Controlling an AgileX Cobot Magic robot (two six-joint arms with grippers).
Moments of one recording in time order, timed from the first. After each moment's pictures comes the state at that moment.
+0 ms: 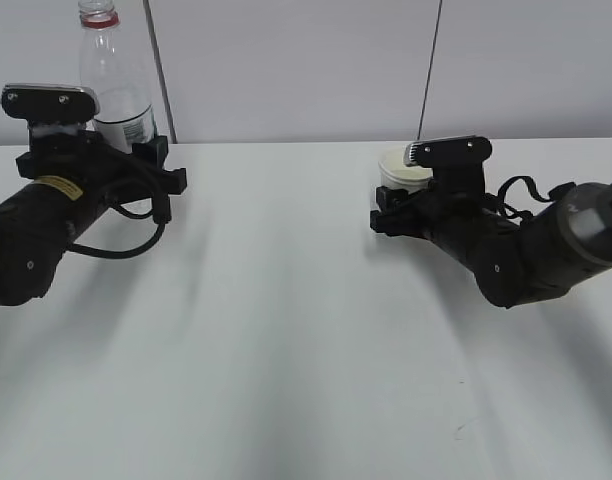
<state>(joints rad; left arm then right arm) -0.34 1.93 -0.81 -0.17 -0.93 0.07 0.26 2.19 -1.03 0.14 -0.74 -0.06</state>
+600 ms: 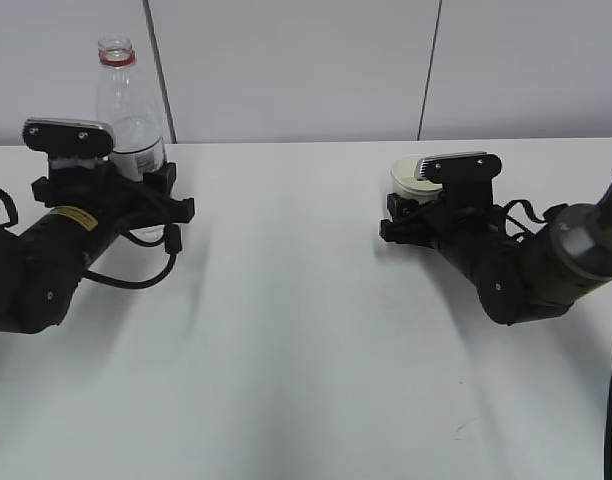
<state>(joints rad) -0.34 2.05 -0.81 -0.15 -1.03 0.07 0.24 2.27 -1.03 0.15 -0.87 -0.06</state>
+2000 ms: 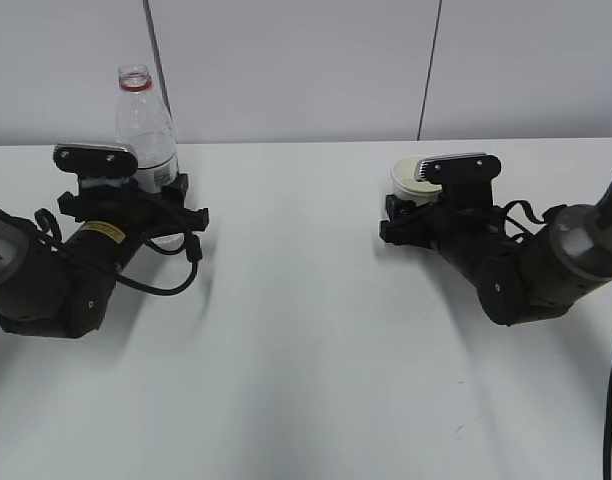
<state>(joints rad) -0.34 2.23 -0.94 -0.17 -1.11 0.07 0.24 2.27 -1.03 0.15 -0.87 -0.06</state>
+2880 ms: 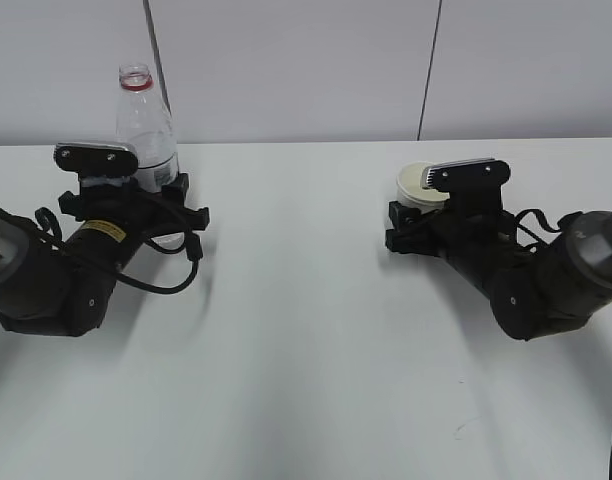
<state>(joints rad) -0.34 2.23 -0.94 -0.17 -1.11 0.07 0.24 2.23 -0.95 0.11 -0.91 -0.06</state>
